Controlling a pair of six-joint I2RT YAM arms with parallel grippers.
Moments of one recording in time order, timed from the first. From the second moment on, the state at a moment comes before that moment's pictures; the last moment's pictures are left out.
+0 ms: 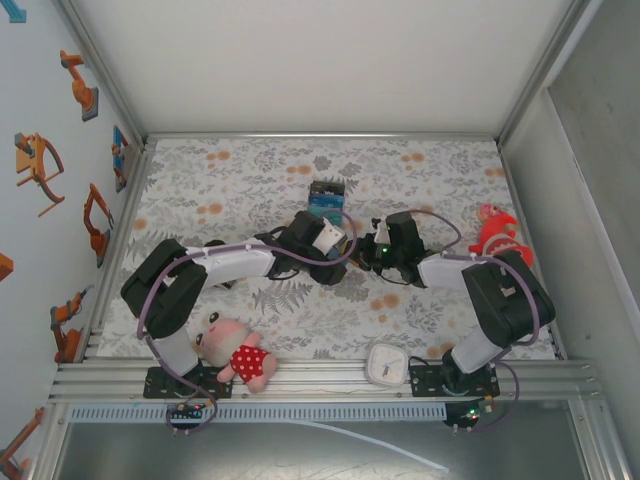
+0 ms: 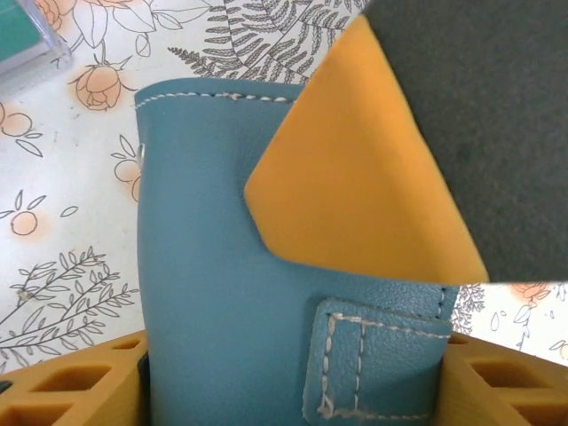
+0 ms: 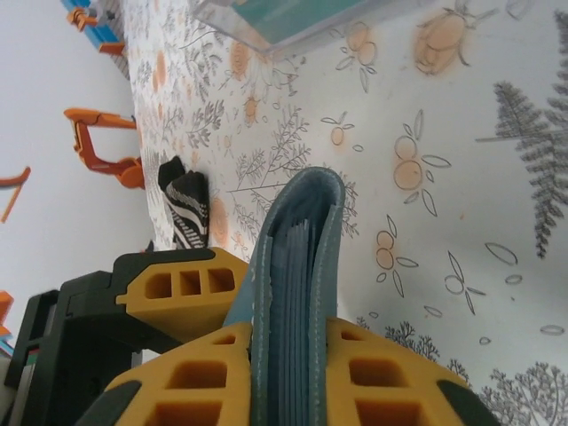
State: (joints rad) left arm -0.87 1.75 1.01 -0.19 0.22 -0.10; right arm 0.46 1.60 0.61 0.34 -0.64 1.04
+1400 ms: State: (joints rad) left arm -0.90 1.32 0.56 0.42 0.03 0.62; right arm 0.34 1.39 0.72 0.25 -0.89 1.27
